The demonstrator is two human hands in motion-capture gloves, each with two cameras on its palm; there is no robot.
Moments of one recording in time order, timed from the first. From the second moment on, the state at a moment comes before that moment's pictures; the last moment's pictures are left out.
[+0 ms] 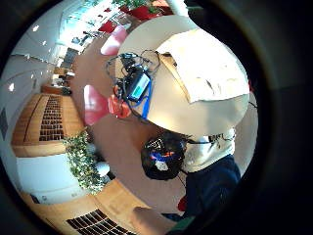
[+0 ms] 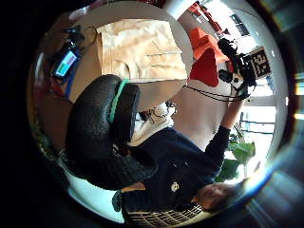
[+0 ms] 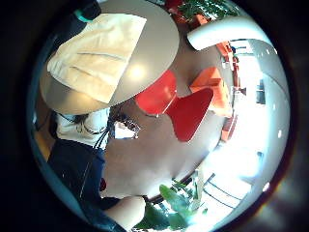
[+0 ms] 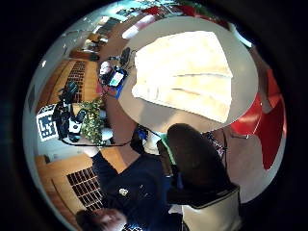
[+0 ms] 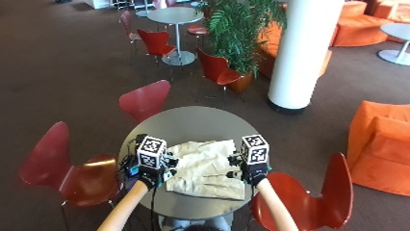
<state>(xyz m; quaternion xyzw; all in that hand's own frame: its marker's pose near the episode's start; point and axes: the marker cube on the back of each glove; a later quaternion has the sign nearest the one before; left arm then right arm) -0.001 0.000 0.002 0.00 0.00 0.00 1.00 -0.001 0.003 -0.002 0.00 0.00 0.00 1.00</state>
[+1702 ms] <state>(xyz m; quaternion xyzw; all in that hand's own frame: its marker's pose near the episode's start) 0.014 -0.049 0.100 -0.02 0.07 0.05 1.00 0.025 -0.049 0.016 0.00 0.01 -0.07 1.00</state>
